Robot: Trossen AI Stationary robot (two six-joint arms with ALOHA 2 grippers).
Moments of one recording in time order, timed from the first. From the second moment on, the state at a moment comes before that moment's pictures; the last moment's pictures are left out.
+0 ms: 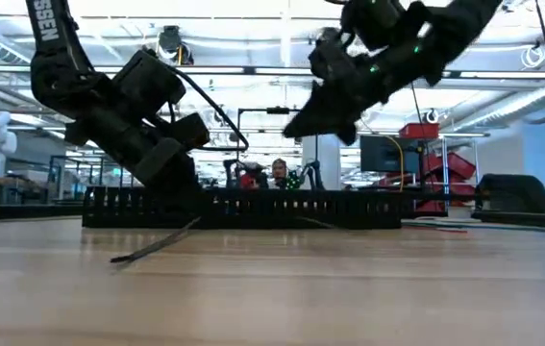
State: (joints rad) left arm 0.14 1.73 0.43 0.62 0.07 -0.10; right arm -0.12 1.63 0.82 0.34 -0.03 0.25
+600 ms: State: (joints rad) left arm 0.14 1.73 0.43 0.65 0.07 -0.10; right arm -0.14 1.89 1.08 0.18 -0.14 0.08
